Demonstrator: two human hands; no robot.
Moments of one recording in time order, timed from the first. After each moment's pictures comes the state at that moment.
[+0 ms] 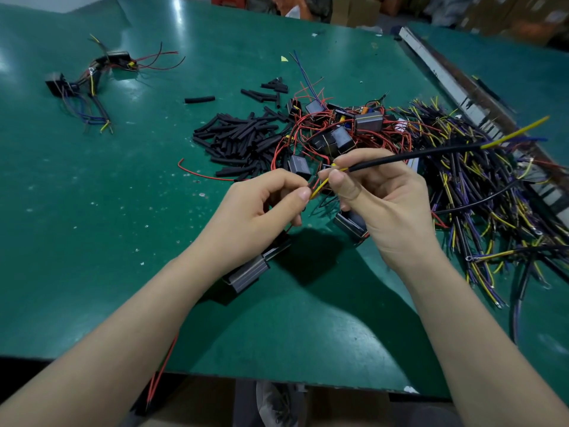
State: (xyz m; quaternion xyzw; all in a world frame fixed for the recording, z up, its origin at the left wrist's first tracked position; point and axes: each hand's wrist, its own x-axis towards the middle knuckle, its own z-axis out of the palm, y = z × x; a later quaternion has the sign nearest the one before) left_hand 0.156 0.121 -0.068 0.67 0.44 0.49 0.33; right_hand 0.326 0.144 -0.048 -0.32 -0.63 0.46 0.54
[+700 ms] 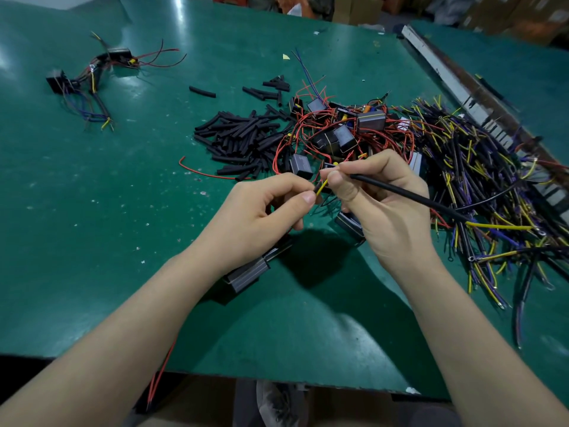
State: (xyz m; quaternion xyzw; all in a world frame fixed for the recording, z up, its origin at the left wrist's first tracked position) left_hand 0.155 0.120 -0.069 0.69 0.44 0.47 0.34; right_hand 0.321 0.139 -0.052 -0.36 -0.62 0.40 0.57
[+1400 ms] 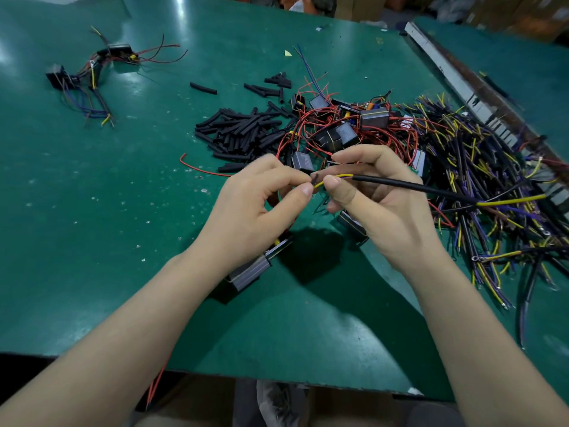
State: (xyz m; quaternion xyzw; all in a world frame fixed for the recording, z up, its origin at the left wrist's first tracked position) left_hand 0.155 0.119 -0.067 0.70 0.49 0.50 0.17; right_hand 0.325 0.143 -0.051 -0.32 -0.67 0.46 0.50
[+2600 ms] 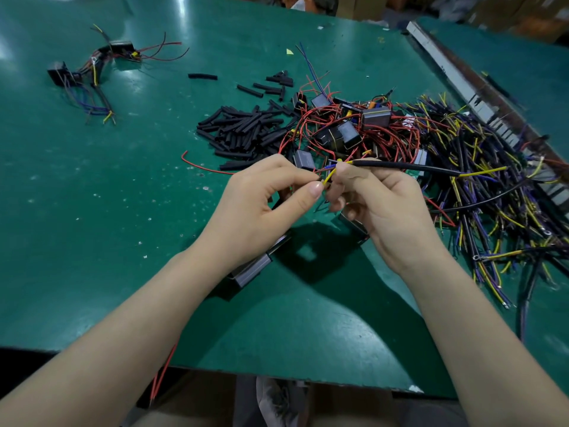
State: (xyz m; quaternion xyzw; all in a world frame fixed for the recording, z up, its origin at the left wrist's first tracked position) left_hand 0.156 0.116 -0.063 0.71 0.46 0.51 0.18; right_hand 0.318 0.142 -0.046 -0.42 -0.56 0.53 0.47
